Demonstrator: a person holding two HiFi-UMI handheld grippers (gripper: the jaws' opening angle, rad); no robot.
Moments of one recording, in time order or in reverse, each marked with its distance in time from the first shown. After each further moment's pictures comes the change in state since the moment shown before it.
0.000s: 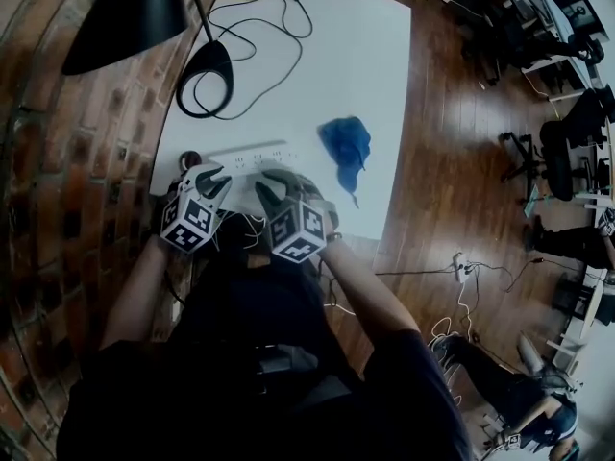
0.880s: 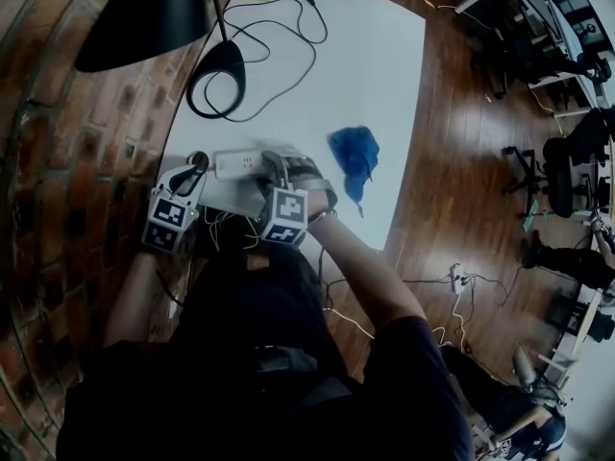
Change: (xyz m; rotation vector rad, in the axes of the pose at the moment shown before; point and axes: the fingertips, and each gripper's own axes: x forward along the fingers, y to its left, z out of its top) left arm -0.040 0.050 -0.045 -0.353 -0.008 0.149; right arm 0.059 -0.011 -0.014 -0.458 0.197 0.019
